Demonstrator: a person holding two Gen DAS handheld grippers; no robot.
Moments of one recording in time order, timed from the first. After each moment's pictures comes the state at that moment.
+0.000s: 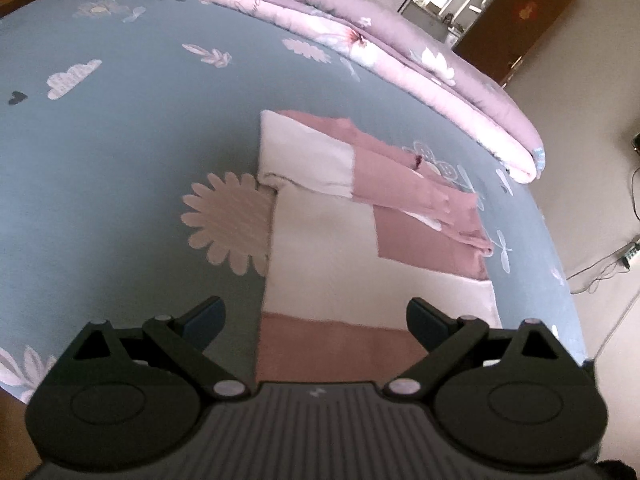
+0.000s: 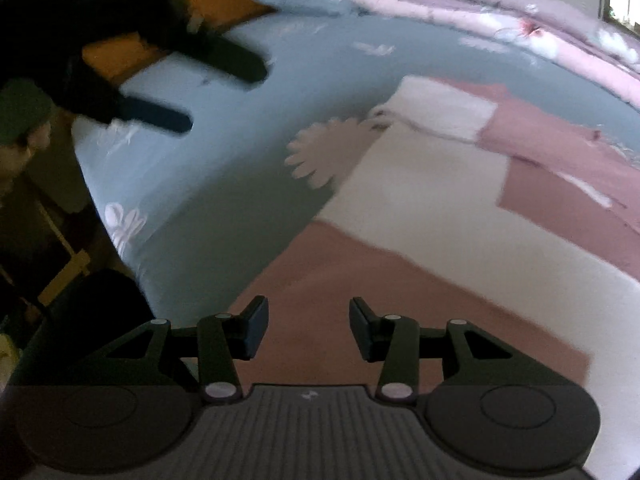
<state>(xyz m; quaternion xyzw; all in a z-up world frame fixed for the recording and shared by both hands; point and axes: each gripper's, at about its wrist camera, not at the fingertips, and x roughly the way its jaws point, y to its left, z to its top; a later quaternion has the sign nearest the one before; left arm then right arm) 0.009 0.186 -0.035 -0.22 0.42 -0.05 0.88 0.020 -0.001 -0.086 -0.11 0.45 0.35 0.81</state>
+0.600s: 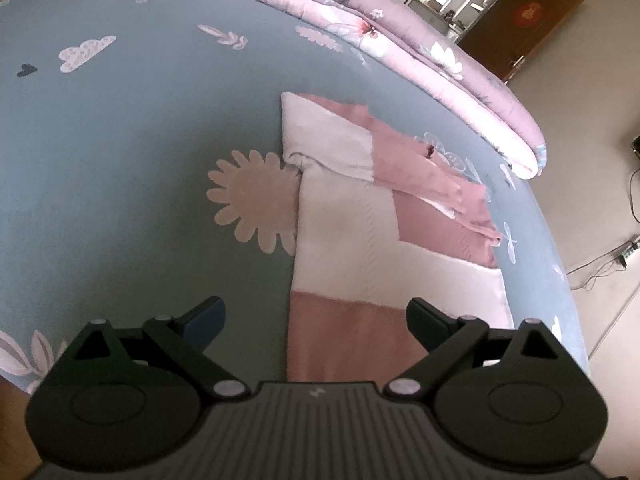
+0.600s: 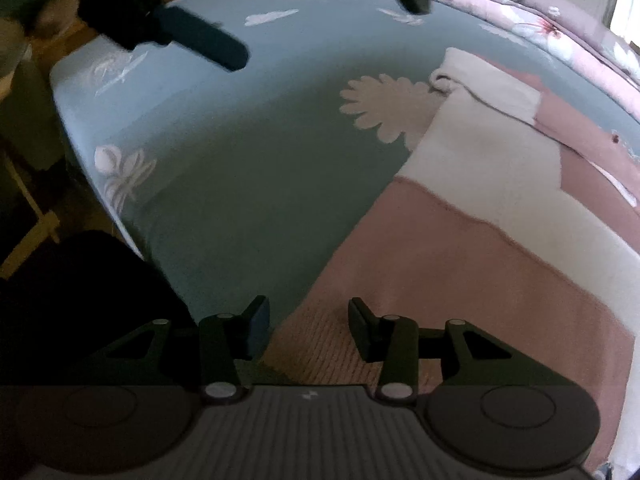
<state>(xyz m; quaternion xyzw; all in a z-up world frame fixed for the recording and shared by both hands) -0.003 0.209 -0.065 -0.24 0.43 -0.06 0.87 -0.029 0.069 -0.138 -0.20 0.45 0.30 0.82</state>
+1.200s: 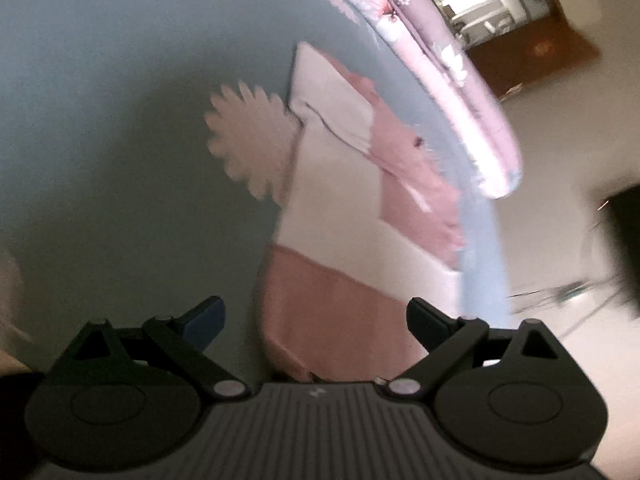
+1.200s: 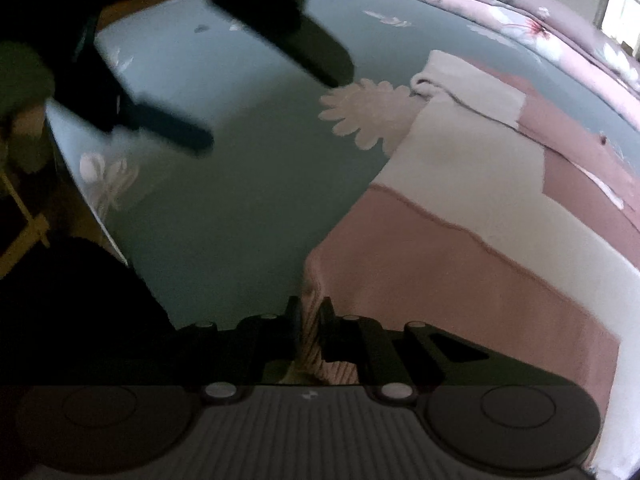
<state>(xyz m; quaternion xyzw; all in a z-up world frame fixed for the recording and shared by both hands) -0.007 0.234 -0.116 -0.40 0.46 -0.12 0.78 -0.012 0.054 -0.119 -0.17 0.45 0.29 0.83</state>
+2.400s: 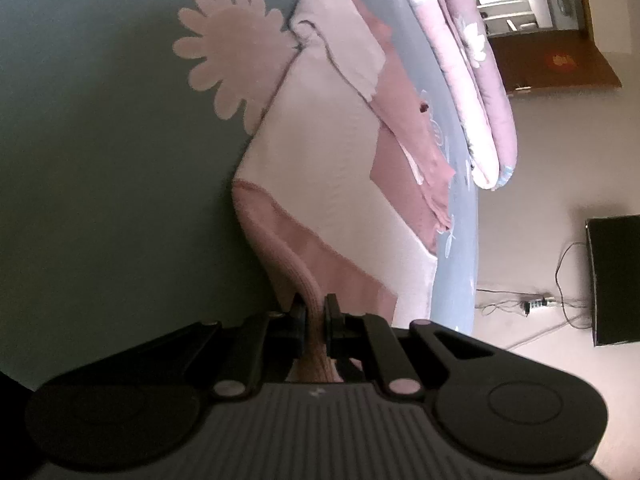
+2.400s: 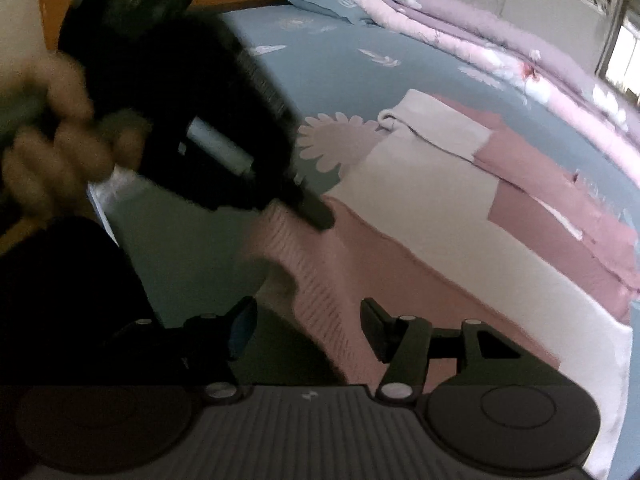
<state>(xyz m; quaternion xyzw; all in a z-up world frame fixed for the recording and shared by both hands) 0.029 0.188 -0.154 -0.46 0.50 -0.14 0.72 -0.027 0.008 -0.108 -0.24 0.38 0.30 0.84</state>
